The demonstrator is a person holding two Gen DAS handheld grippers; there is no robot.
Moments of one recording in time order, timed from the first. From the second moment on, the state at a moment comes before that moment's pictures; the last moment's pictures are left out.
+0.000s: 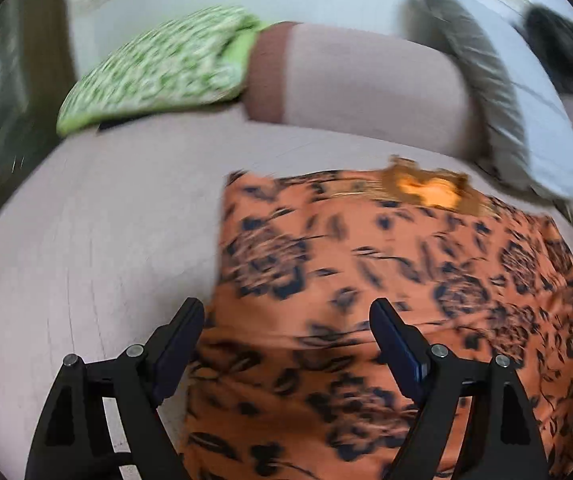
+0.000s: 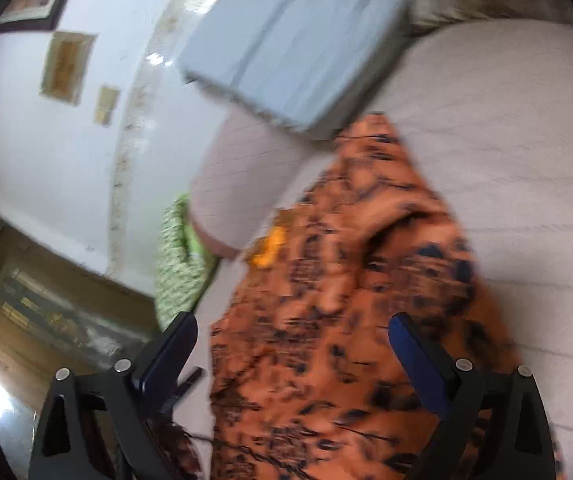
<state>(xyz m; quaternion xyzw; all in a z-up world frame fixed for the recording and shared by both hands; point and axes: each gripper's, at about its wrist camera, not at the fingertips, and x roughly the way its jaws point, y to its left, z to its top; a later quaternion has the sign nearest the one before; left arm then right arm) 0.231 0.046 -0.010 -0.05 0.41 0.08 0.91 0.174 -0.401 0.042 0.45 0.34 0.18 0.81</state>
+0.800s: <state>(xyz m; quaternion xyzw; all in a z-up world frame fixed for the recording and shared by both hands) 0.241 0.097 -0.044 -0.16 0.40 0.15 0.89 0.261 -0.353 0.041 0.29 0.39 0.00 0.87</state>
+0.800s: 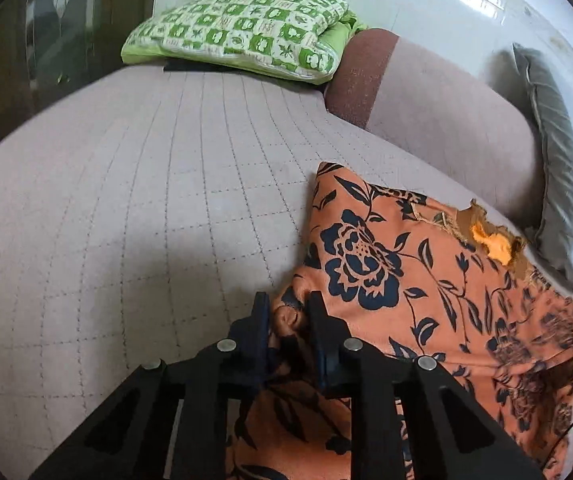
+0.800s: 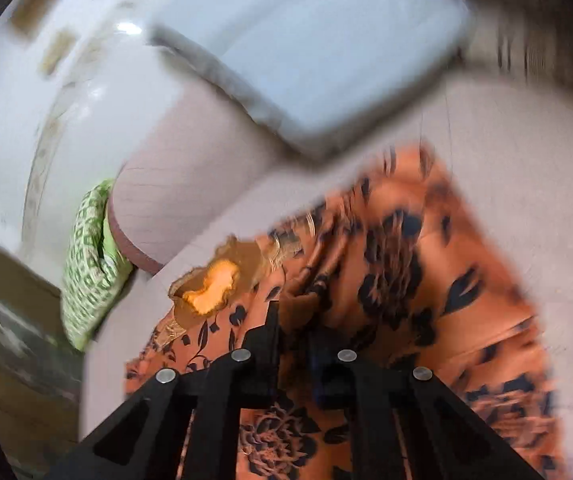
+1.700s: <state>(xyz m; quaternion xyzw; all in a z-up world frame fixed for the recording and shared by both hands) 0.244 0.118 -0.055 -0.21 0.42 0.18 0.86 0.224 -0.426 -0.013 0.43 0.44 -0.05 0.79</state>
